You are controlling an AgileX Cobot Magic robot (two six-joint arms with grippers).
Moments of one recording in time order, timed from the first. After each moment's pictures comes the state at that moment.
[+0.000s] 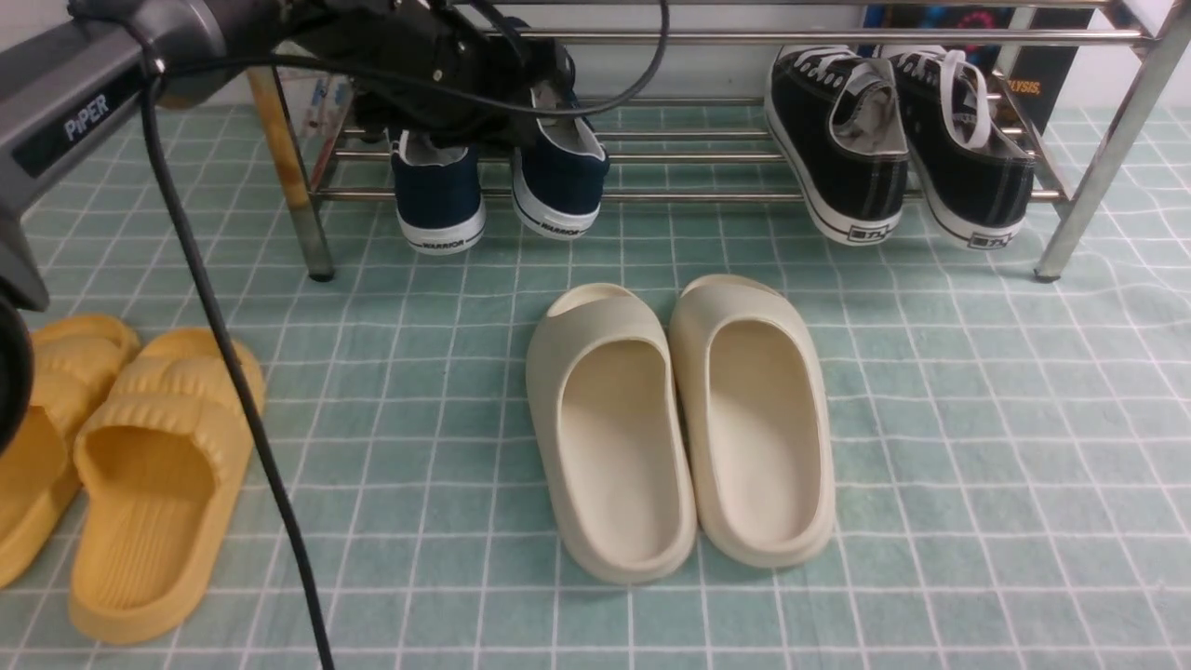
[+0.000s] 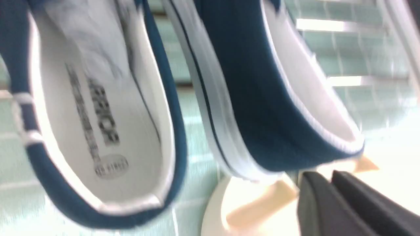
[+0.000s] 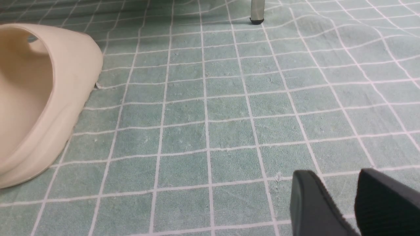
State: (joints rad) right arm -0.04 -0.01 0.02 0.00 0.39 0.12; left arm -0.27 2.01 -1.89 -0.35 0.81 -0.04
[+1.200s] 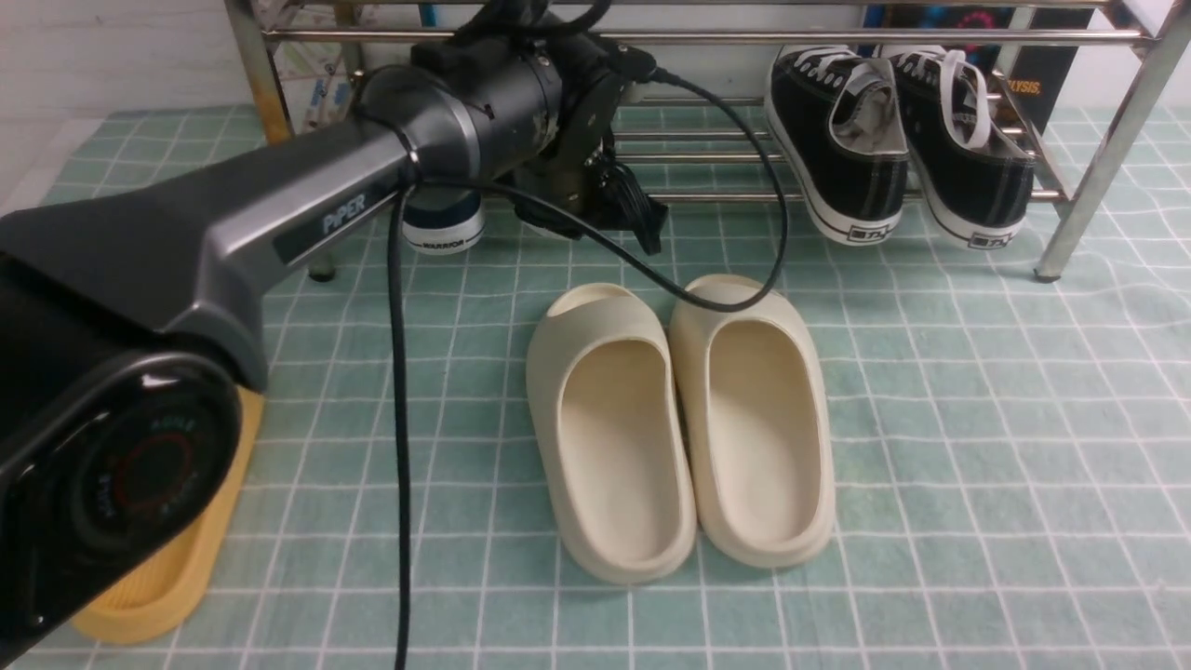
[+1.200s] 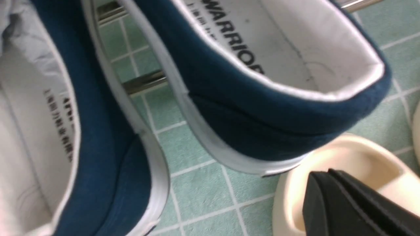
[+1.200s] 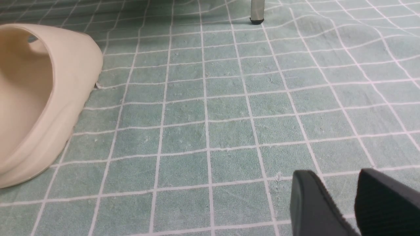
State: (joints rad) right arm -0.04 -0.01 0.02 0.00 0.39 0.12; left arm -0.53 2.12 -1.89 0.36 0.81 -0.33
